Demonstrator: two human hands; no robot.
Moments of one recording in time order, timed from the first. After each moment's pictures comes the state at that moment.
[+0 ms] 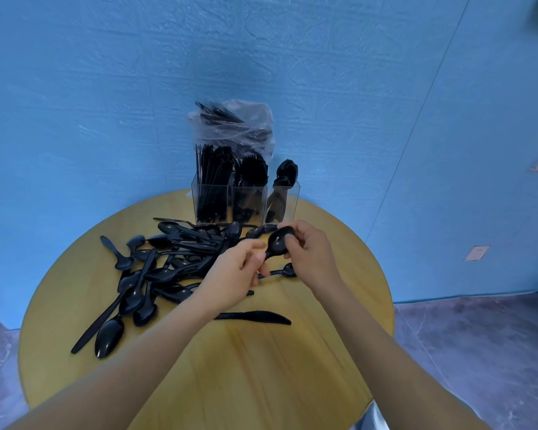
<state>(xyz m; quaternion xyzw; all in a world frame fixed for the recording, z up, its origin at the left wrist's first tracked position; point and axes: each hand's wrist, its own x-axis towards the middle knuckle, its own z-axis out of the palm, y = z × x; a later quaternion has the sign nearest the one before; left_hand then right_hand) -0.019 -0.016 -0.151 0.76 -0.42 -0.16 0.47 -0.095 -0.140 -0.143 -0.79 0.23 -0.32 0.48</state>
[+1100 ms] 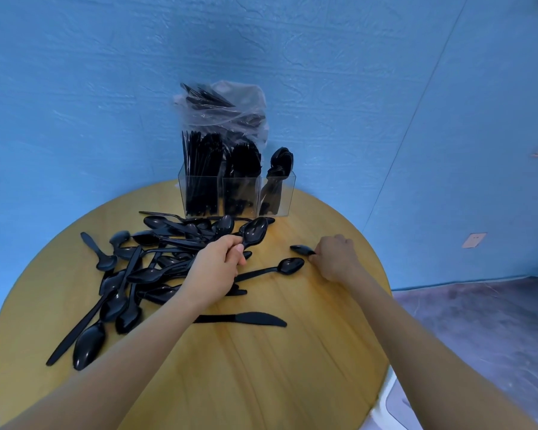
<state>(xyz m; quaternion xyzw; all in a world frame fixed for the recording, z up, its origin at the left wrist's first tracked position) 0.005 -0.028 -0.166 0.82 -0.35 -0.14 0.44 -0.093 -0.228 -0.187 -0.91 0.39 0.01 0.13</state>
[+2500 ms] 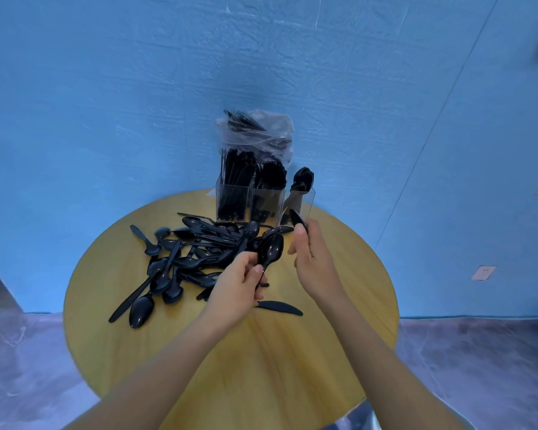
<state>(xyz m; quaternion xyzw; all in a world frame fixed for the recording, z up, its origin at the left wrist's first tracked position) -0.050 0.023 -0.158 0.74 -0.29 -0.18 0.58 -0.112 -0.093 -0.131 -0.81 0.18 -0.32 0.45</state>
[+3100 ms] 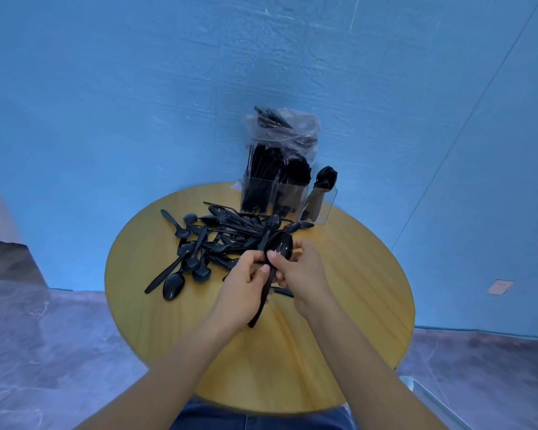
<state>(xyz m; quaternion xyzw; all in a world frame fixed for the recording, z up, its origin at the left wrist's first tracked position) -0.060 0.061 -0.168 0.71 -0.25 -0.19 0.63 -0.099 -0.039 -0.146 -0.68 0.28 -0.22 0.64</state>
